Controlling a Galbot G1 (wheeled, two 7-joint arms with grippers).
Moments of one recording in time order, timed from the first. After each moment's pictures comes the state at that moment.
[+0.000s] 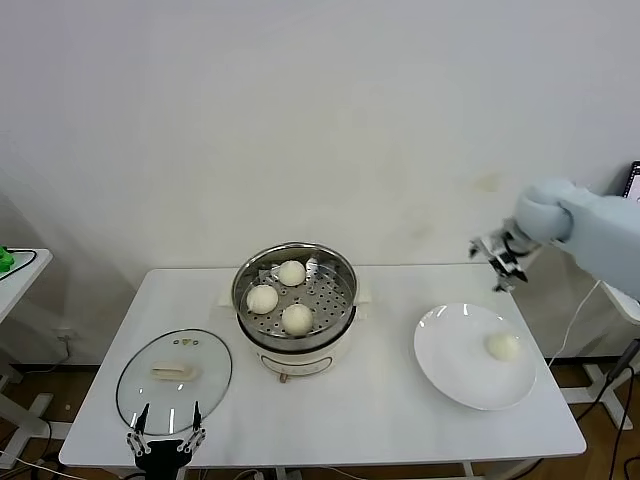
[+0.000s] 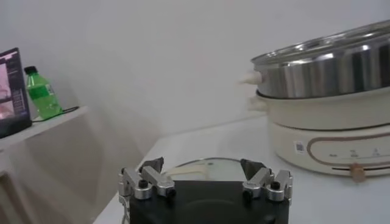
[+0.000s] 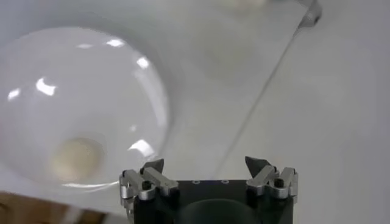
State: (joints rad) left arm 1.83 -1.32 -0.50 -2.03 0.04 -0.08 -0.37; right arm 0.53 0.57 -1.32 1.33 -0.06 -0.13 -1.02
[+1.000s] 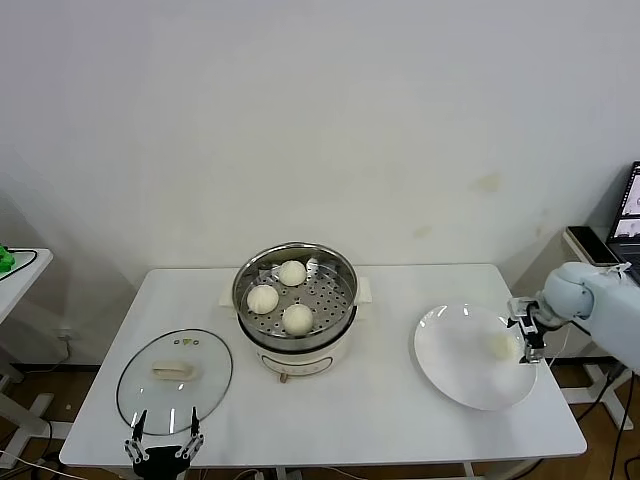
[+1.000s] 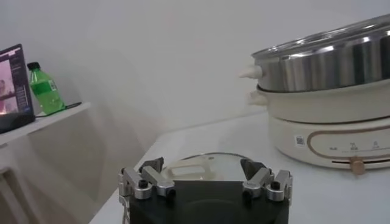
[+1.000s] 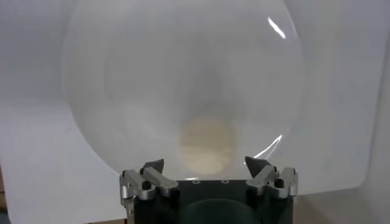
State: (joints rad) left arm 1.85 -1.35 -0.51 -2.01 0.05 -0.10 -0.37; right arm 0.03 0.55 -0.94 1.18 -0.12 -0.20 -1.00
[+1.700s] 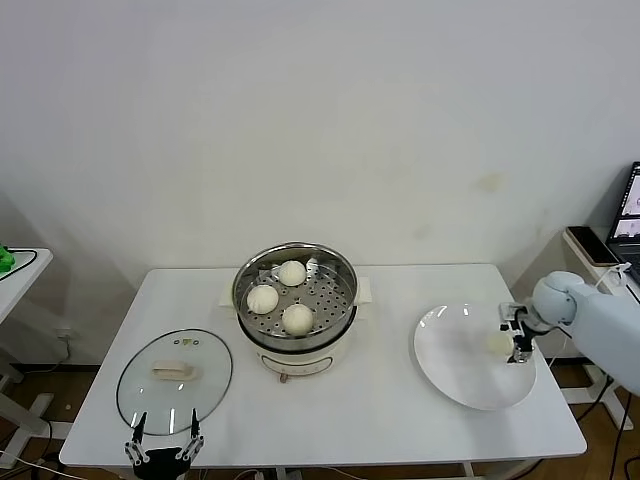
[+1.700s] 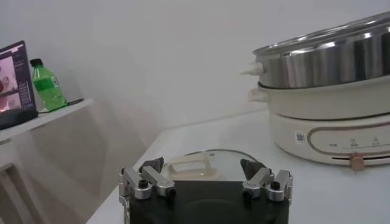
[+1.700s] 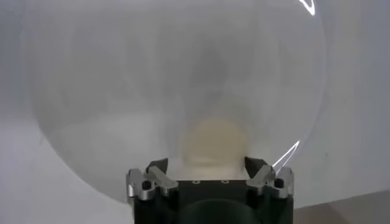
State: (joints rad) left arm 1.85 -1.36 -0.52 -2.01 0.05 -0.11 -0.37; right arm -0.05 0.63 -0.83 1.07 -0.16 -0.19 -0.98
